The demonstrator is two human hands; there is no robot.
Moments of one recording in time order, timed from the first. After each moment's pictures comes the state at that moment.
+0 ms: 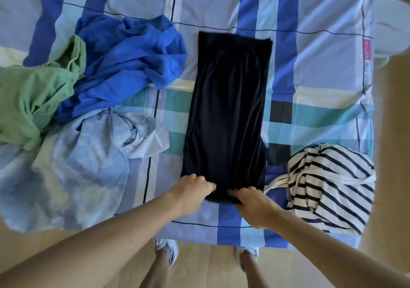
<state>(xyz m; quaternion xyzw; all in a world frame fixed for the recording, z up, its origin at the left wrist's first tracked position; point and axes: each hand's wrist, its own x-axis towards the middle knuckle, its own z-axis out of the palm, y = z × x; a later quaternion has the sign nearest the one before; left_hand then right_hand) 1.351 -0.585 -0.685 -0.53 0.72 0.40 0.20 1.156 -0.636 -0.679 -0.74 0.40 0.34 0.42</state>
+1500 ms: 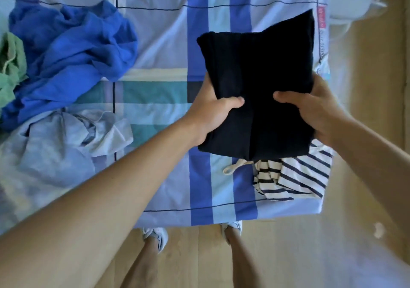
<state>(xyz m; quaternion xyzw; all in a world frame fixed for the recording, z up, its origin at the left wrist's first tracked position) 1.262 -0.737 -0.601 -0.63 0.27 0.63 -0.37 1.068 -0.790 -0.570 -0.46 0.66 -0.19 0.57</state>
